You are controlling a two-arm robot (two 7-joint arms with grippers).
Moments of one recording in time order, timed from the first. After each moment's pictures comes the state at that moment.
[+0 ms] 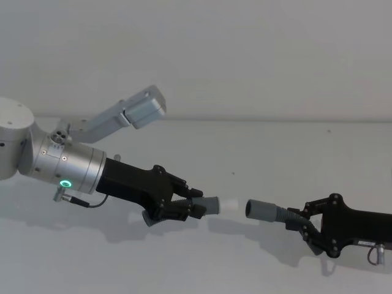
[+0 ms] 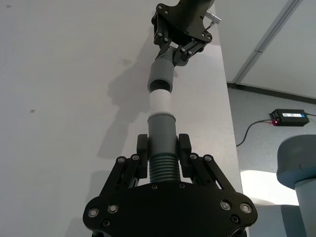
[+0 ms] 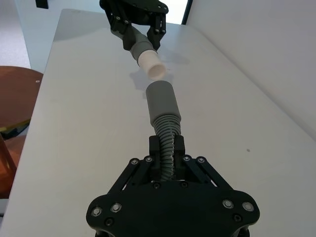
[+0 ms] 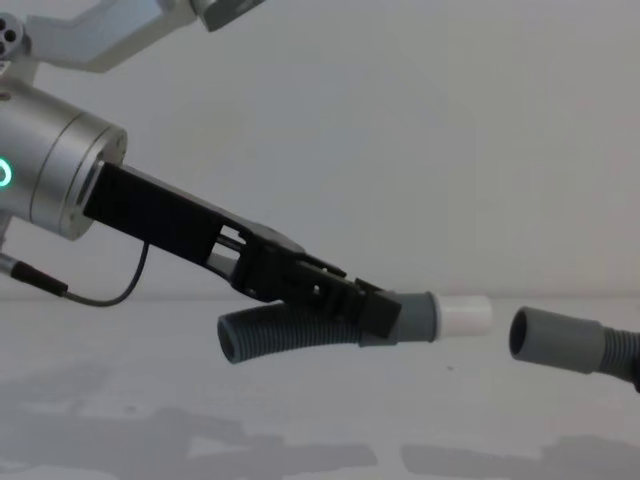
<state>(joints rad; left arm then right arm) -0.73 0.61 0.75 -1.54 -0.55 0.52 -1.08 0.27 0.73 -0.36 -1.40 0.53 -0.25 1.14</state>
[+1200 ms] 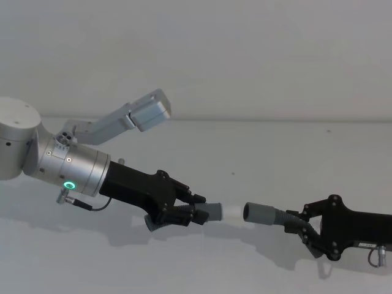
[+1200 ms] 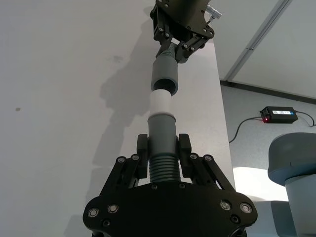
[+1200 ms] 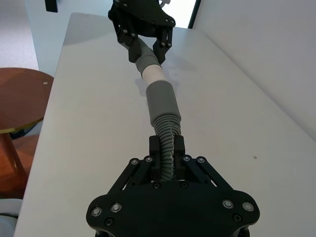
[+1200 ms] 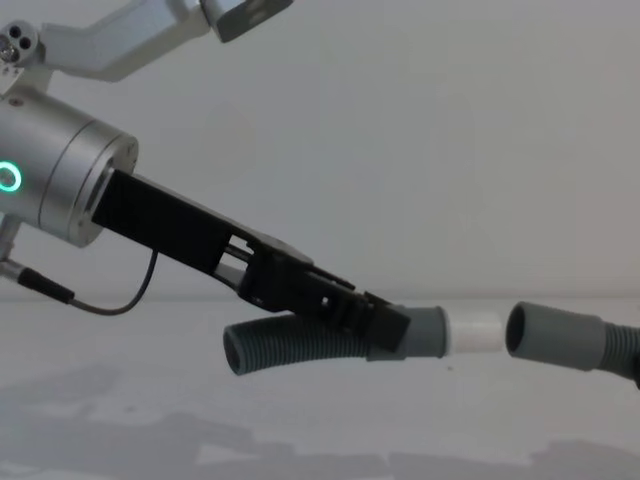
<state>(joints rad) -0.76 0.61 0.80 -1.52 -0.57 0.53 -1.09 0.27 0.76 -0.39 -1.44 0.55 -0.25 1.14</state>
